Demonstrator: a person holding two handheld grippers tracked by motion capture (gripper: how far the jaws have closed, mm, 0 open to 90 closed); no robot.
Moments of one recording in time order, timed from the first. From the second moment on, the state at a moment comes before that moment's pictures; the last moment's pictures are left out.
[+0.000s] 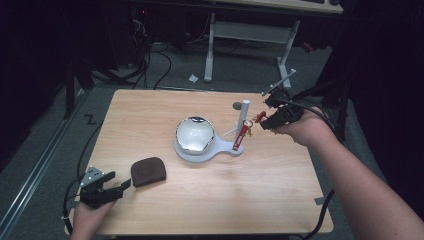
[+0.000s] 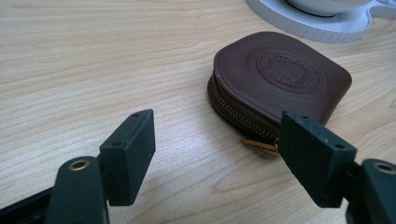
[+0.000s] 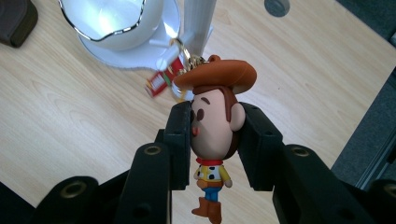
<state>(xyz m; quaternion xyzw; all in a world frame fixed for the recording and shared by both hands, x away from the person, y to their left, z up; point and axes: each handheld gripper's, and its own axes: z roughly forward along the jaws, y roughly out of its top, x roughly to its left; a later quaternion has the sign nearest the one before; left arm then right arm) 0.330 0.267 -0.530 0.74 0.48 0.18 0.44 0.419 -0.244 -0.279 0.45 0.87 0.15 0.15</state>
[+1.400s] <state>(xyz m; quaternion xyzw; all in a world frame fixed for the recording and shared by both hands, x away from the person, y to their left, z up) 0.330 0.266 -0.532 0.75 0.47 0.17 0.43 0.439 -0.249 -0.385 0.48 0.85 0.20 0.09</state>
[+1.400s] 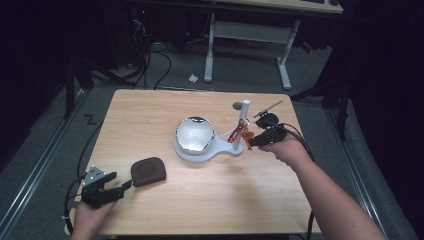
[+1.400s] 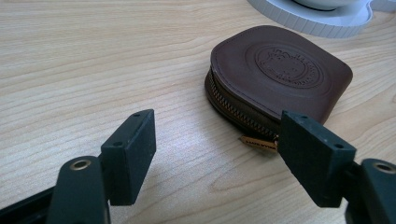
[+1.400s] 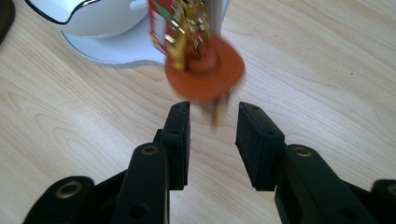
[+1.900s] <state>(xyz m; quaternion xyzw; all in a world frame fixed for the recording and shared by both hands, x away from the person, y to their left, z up) 0.331 0.266 -0.531 0.74 0.47 0.18 0.44 0.420 -0.267 -0.380 0.49 0.84 0.21 0.09</state>
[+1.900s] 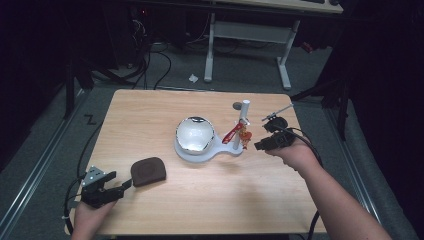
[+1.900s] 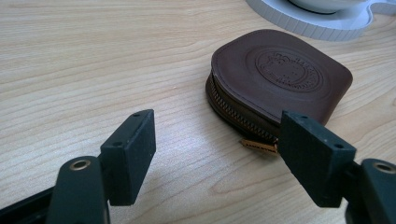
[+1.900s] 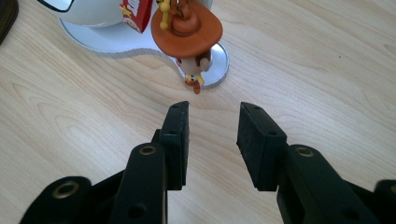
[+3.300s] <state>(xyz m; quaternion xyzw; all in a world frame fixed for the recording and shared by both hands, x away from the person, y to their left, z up) 0.328 0.254 -0.523 0.74 0.47 0.18 0.44 0.343 -0.302 -0.464 0.51 0.80 0.29 0.13</state>
